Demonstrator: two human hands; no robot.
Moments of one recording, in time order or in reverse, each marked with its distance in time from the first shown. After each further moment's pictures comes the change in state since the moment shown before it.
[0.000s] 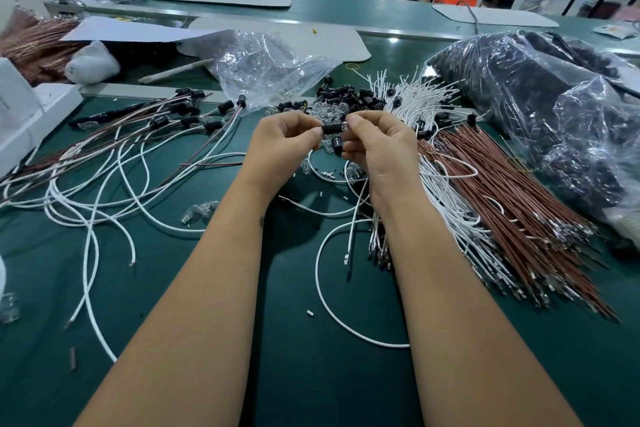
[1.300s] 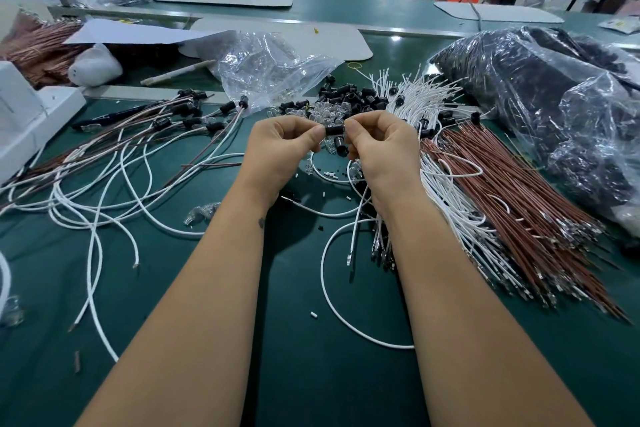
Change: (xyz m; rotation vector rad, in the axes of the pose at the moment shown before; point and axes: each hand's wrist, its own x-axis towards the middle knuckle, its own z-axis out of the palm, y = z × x) left_hand 0.001 -0.009 -0.003 -0.058 0.019 0.025; right_hand -0.001 0.004 -0.002 -0.258 -0.002 -0.148
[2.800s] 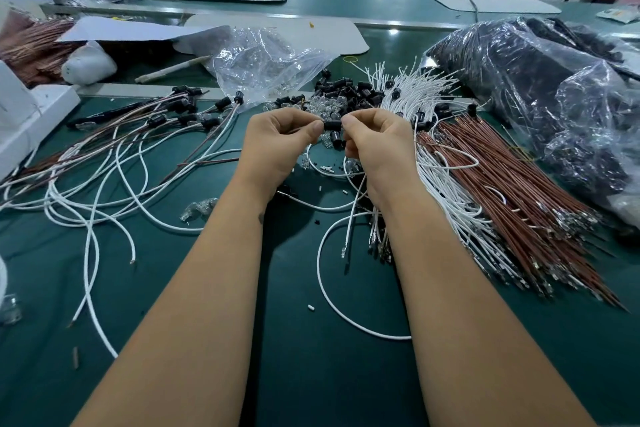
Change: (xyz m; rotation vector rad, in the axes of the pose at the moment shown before) left_hand -0.002 0.004 0.005 -0.007 0.008 0.016; right_hand 0.002 0.002 0.001 0.055 0.010 0.095
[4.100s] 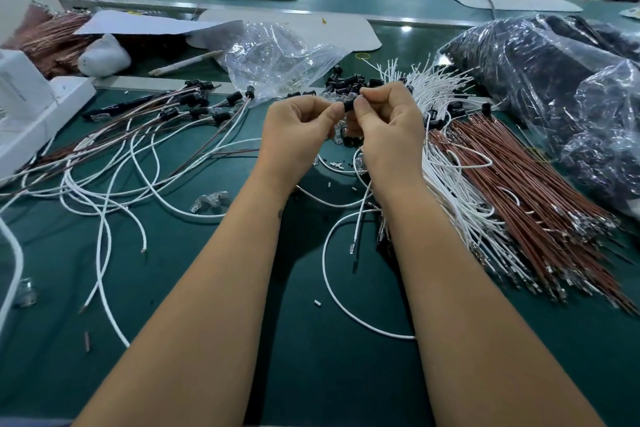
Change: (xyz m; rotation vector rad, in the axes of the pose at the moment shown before) left_hand 0.000 0.008 0.010 0.020 0.039 0.093; right_hand -0.007 -0.008 0.008 0.033 0.016 -0.213
